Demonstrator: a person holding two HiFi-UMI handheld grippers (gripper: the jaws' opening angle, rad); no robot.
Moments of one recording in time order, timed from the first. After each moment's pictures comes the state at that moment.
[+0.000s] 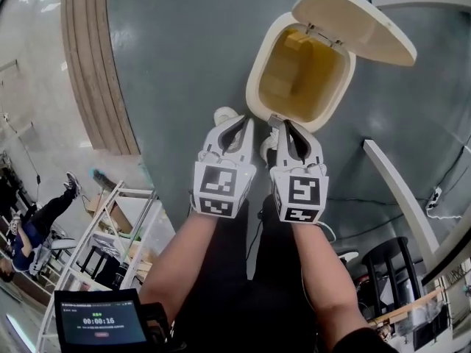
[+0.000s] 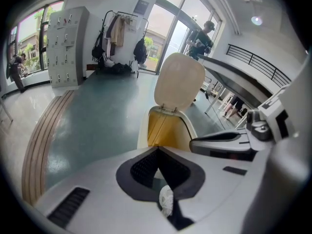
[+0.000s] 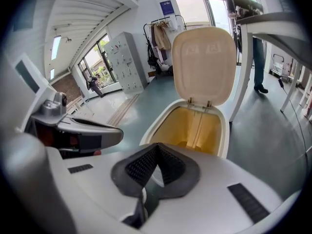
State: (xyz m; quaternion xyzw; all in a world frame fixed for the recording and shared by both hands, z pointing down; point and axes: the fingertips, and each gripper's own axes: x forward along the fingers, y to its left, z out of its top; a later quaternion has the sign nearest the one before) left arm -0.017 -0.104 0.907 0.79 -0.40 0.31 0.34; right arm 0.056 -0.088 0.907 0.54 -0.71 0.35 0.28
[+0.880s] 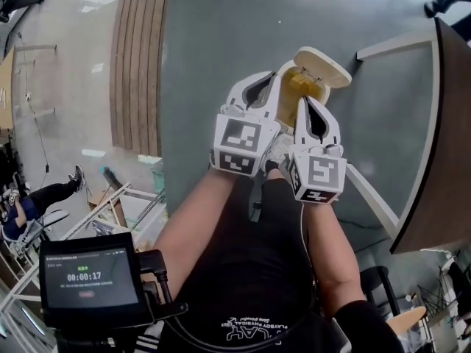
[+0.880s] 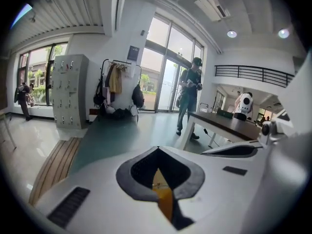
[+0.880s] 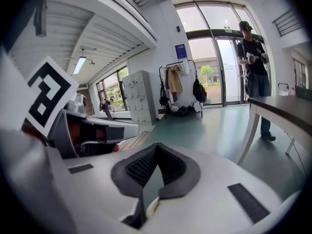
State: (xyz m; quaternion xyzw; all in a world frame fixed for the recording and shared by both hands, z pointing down) left arm 0.015 -0.229 0.600 0.84 -0.47 0.18 0.20; right arm 0.071 -0.185 0.604 0.56 -0.79 0.20 0.16
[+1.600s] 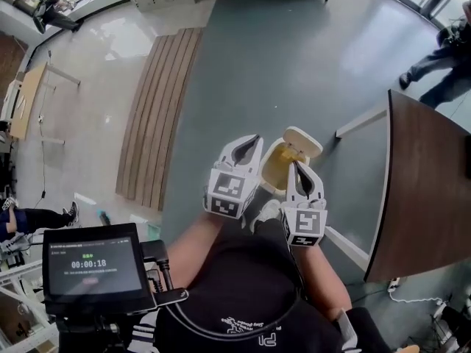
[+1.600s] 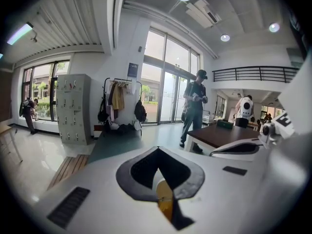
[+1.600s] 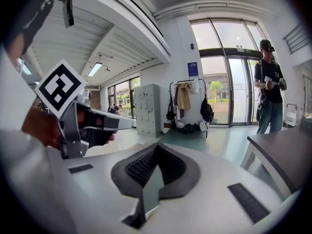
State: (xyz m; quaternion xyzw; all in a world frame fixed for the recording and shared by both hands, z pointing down) left arm -0.016 -0.193 0.399 0.85 -0.49 0.14 0.14; right arm 0.070 -0.143 0.412 0.54 -0.82 0.10 0.14
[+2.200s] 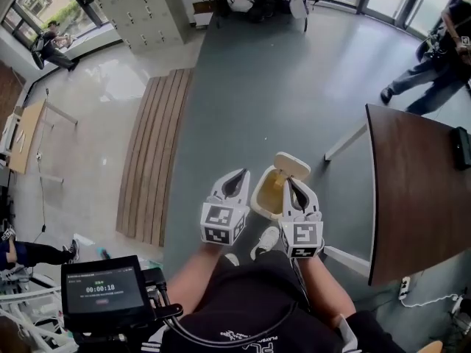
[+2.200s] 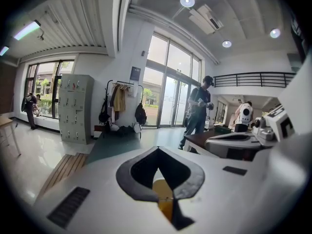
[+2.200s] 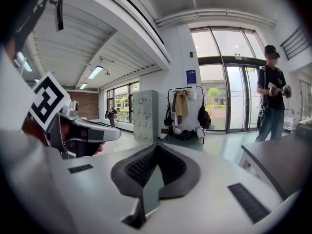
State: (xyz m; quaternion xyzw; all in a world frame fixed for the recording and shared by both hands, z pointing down) left arm -0.028 -0.156 0.381 0.85 -0.50 0.11 0.15; right arm 0.076 -0.133 0.376 0.55 -0.82 0.07 0.12
